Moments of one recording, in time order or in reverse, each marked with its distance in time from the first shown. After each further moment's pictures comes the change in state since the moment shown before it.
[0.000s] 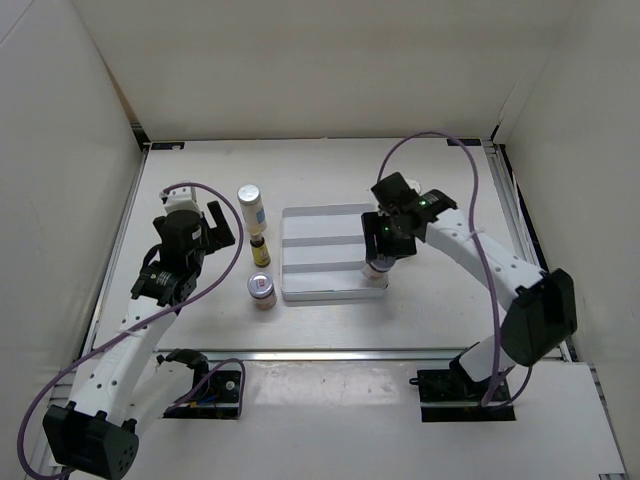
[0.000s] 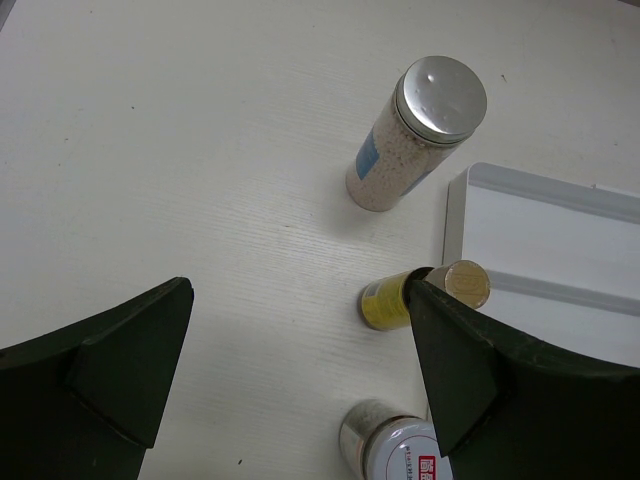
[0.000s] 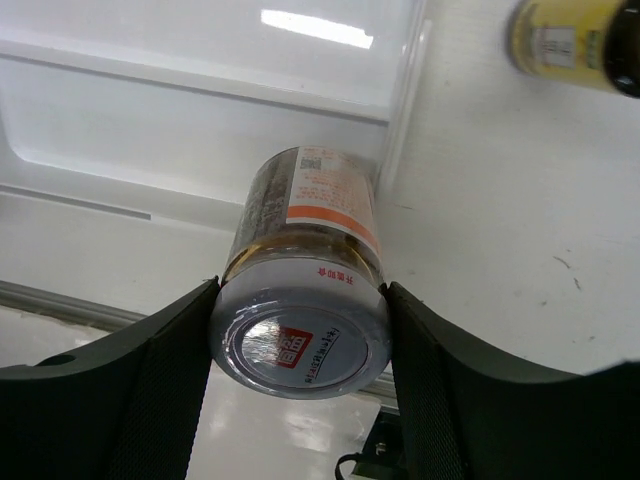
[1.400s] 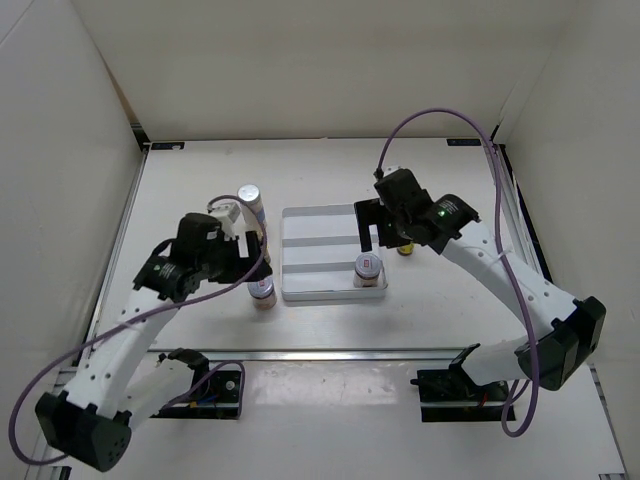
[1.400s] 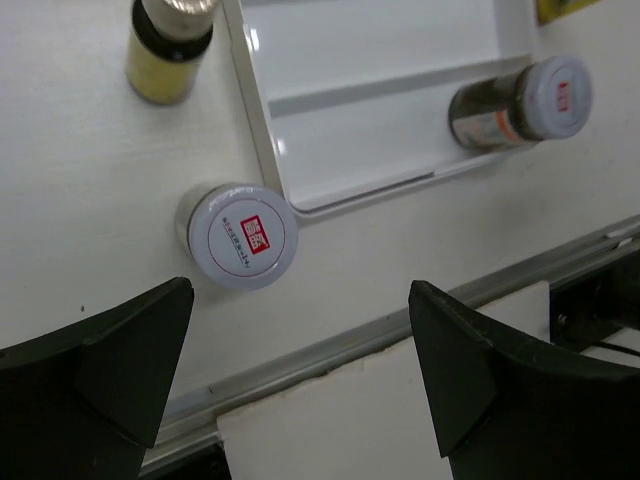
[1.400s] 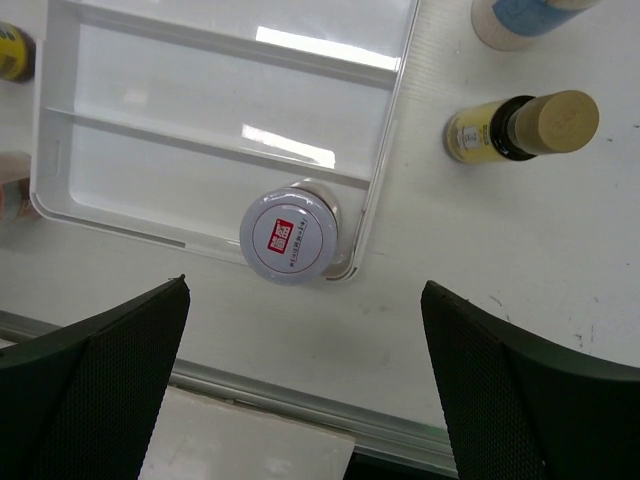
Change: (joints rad) left arm -0.078 0.006 0.107 -0.364 0.565 -0.049; right arm 0.117 -0.112 0.081 0.033 0.188 -0.047
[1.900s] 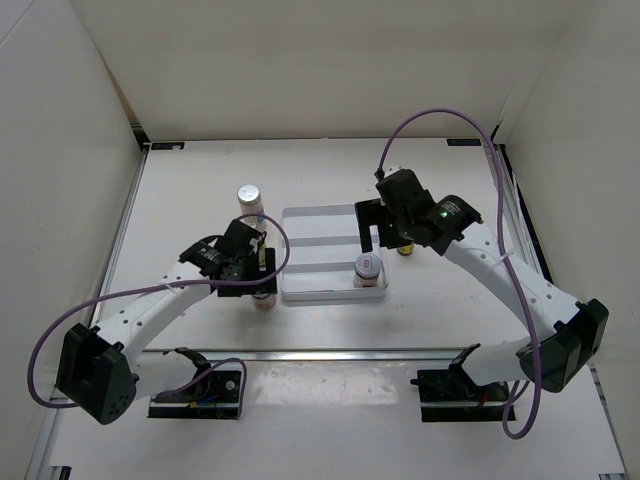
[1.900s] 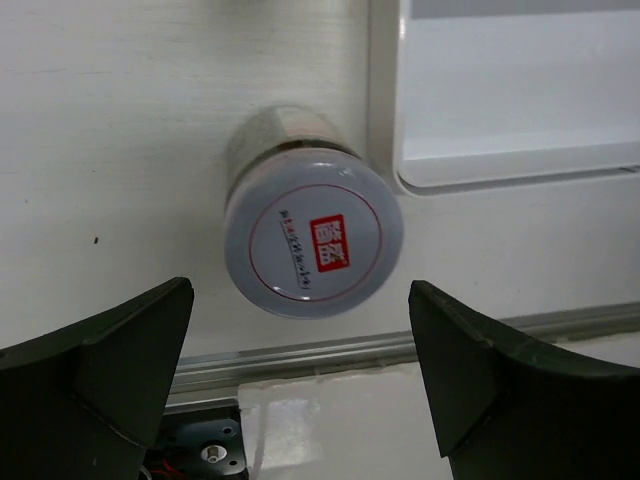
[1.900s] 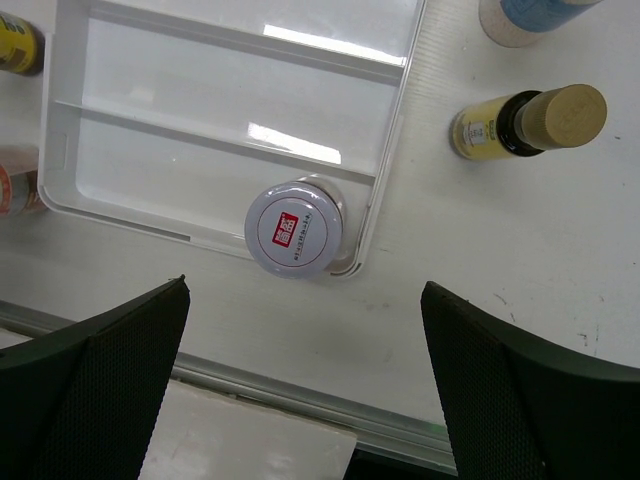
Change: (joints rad) left arm -0.203 0.299 -0.039 -0.068 -0.240 -0.154; right arm 0.000 -0.011 -0.010 -0.009 -0.016 0.002
